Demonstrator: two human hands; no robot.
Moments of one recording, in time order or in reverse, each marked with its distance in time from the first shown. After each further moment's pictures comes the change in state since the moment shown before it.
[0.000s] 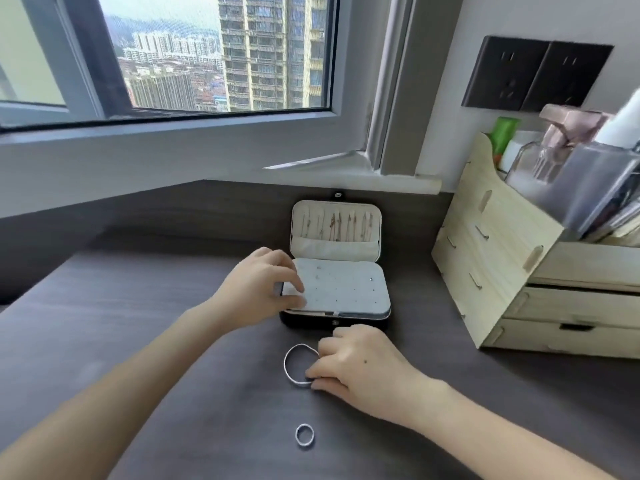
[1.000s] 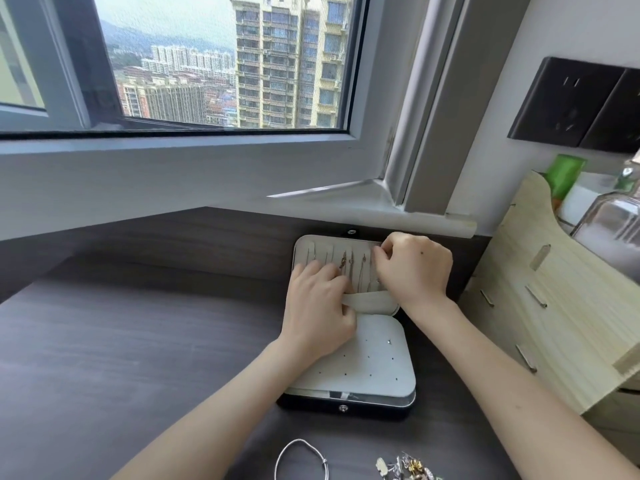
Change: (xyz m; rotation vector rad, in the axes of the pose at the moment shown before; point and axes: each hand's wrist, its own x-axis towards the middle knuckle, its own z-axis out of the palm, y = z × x) left_hand 0.092 0.020 0.062 0.179 0.316 -0.144; right_hand 0.096 0.157 -0.019 -0.250 0.402 0.829
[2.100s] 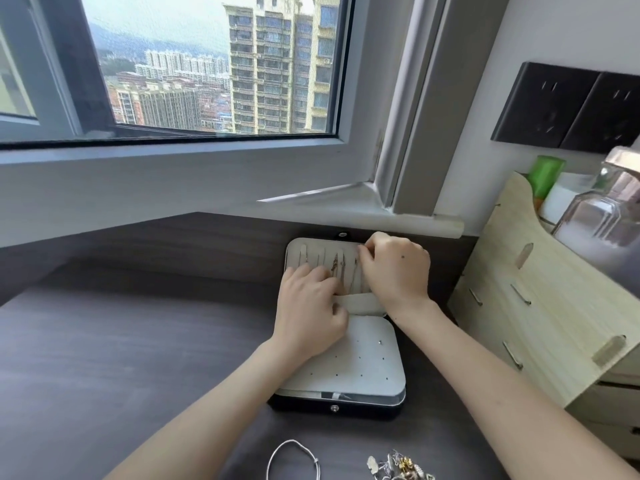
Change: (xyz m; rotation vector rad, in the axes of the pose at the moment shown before) left_hand 0.001 -0.001 0.004 -0.012 -0.004 -0.037; right_hand -0.001 -0.005 0.004 0.065 -0.016 -0.025
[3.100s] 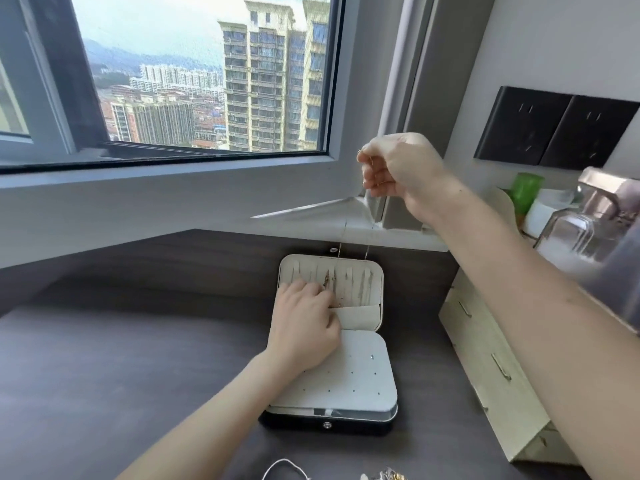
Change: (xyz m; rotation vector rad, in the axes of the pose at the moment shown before) left_hand 0.002 -0.001 0.001 0.053 -0.090 0.017; right_hand 0.098 -0.027 -0.107 1.063 -0.297 0.312
